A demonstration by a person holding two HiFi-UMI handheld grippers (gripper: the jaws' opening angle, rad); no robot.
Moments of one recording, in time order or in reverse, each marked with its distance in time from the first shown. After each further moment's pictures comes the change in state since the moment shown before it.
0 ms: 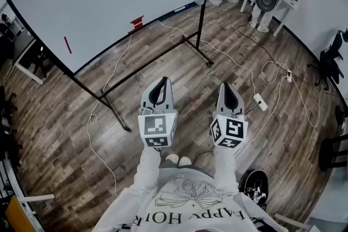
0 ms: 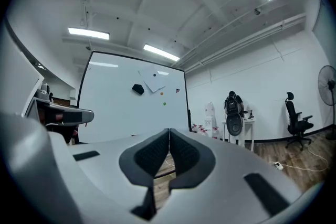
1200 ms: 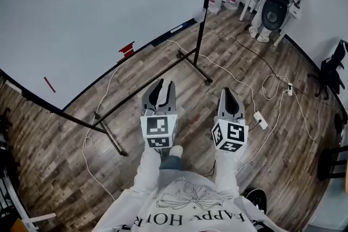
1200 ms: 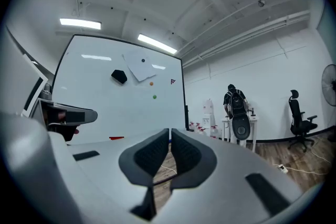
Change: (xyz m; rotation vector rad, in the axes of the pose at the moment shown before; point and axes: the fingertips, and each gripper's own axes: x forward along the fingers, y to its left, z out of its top) left arm 0.239 0.070 -0.010 -0.005 0.037 -0.035; right arm 0.231 -0.043 -0.016 -0.008 0.042 -0.034
